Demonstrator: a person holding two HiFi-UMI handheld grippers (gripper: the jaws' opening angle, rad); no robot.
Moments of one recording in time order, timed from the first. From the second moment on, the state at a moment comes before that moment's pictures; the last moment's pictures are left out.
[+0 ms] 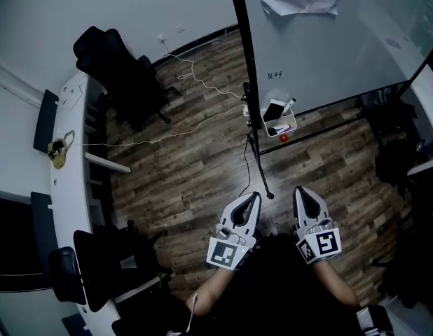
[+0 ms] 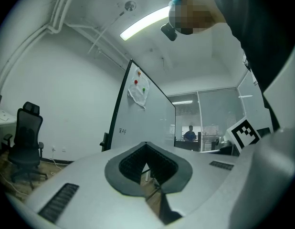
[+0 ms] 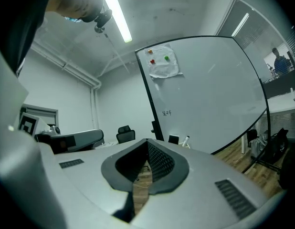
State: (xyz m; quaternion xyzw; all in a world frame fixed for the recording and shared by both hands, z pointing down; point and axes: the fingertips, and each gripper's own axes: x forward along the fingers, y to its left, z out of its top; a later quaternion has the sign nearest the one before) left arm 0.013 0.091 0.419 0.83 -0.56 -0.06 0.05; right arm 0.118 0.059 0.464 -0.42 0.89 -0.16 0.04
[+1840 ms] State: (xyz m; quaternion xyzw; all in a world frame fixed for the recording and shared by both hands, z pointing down) left arm -0.065 -0.066 0.424 0.89 -0.45 -0.07 0.07; right arm 0.058 -0.103 0.504 -0.57 0.80 -0.20 0.01
